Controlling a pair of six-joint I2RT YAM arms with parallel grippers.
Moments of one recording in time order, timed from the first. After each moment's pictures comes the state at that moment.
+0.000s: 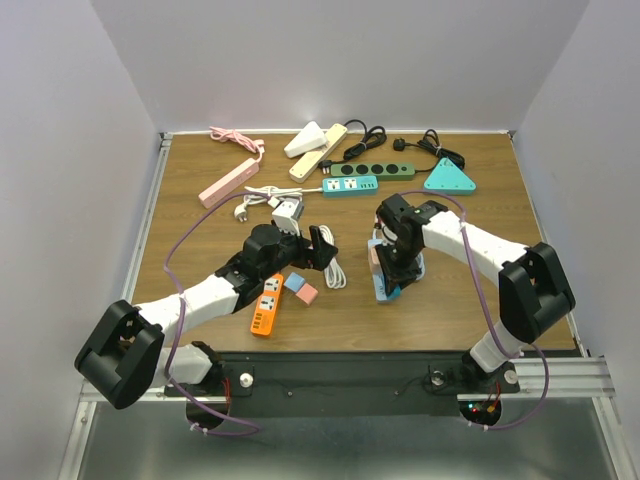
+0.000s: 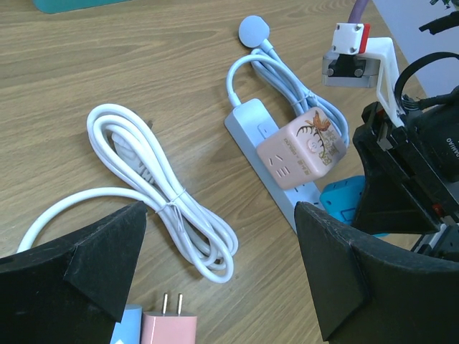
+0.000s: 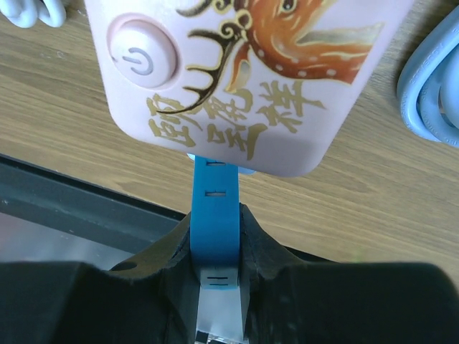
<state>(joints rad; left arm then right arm) -0.67 1.22 0.54 0.38 0.10 -0.48 0.57 1.61 1.15 -1.00 -0.21 0.33</state>
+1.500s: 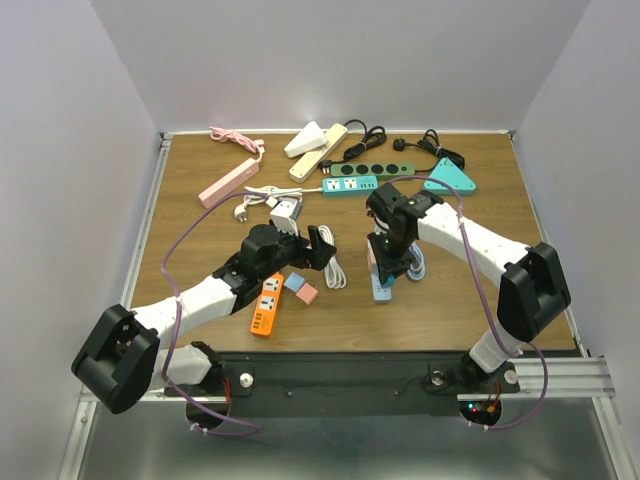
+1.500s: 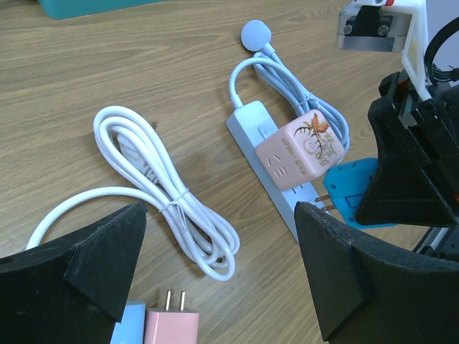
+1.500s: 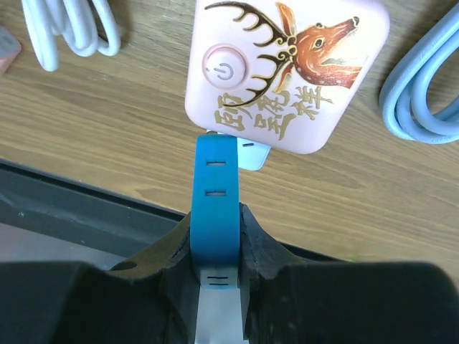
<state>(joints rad) -0.67 1.19 0.54 0.35 0.09 -0.47 0.62 1.63 1.29 -1.07 -0.09 0.37</state>
